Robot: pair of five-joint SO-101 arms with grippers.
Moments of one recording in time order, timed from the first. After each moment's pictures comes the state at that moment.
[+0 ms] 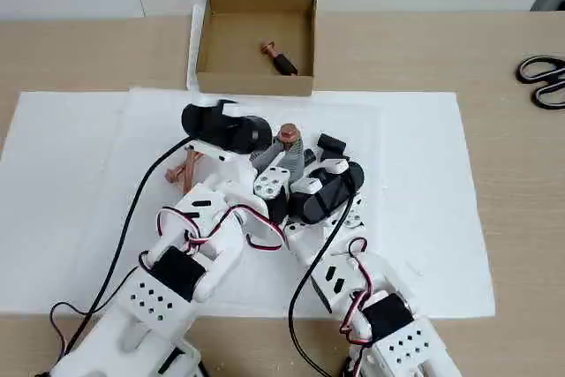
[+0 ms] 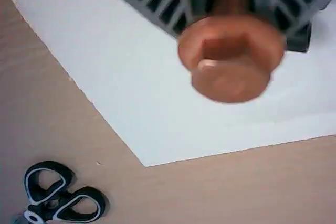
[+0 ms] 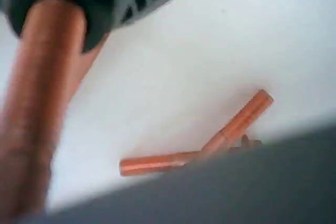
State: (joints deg) left arm 30.0 -51.7 63.1 18.9 22.5; right arm -31.6 -80.8 91.0 19.2 -3.1
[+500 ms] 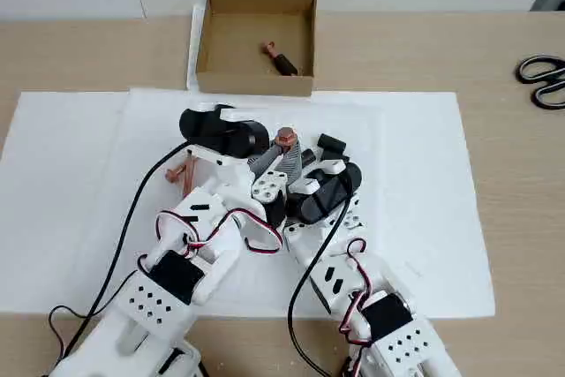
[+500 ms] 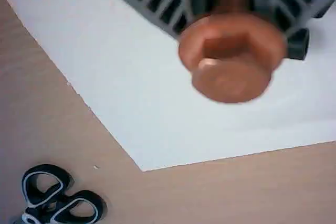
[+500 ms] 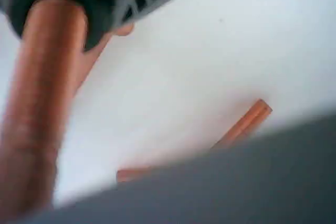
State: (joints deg) left arm 30.0 -52.8 64.9 19.1 22.9; right arm -31.8 -80.7 91.2 19.3 -3.1
